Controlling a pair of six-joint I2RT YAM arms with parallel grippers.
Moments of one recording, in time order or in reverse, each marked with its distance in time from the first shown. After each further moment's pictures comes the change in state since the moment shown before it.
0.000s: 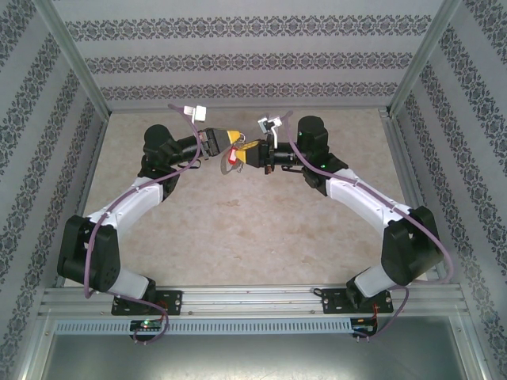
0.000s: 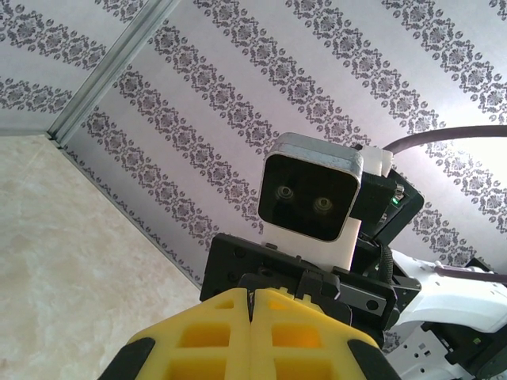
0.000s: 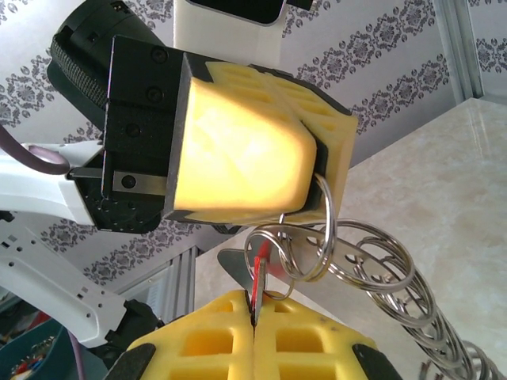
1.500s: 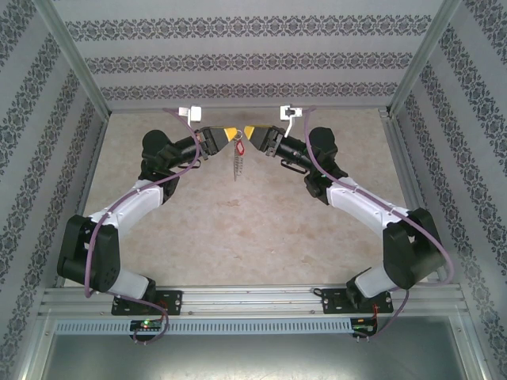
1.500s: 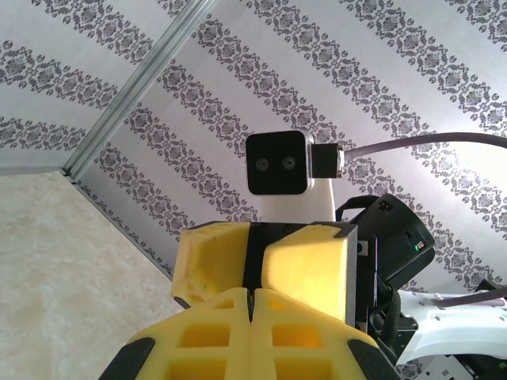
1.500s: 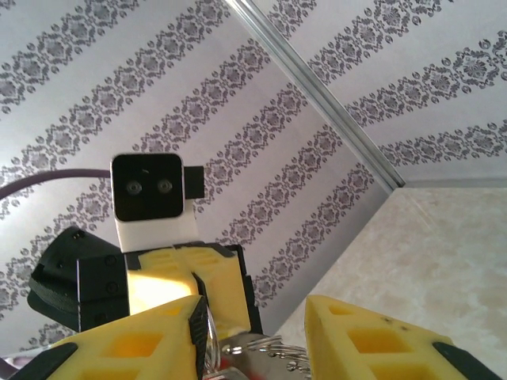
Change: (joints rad) left arm 0.000 -0.001 -0.045 0.111 -0.071 -0.003; right arm -0.005 -0.021 -0.130 0.413 0.379 0.447
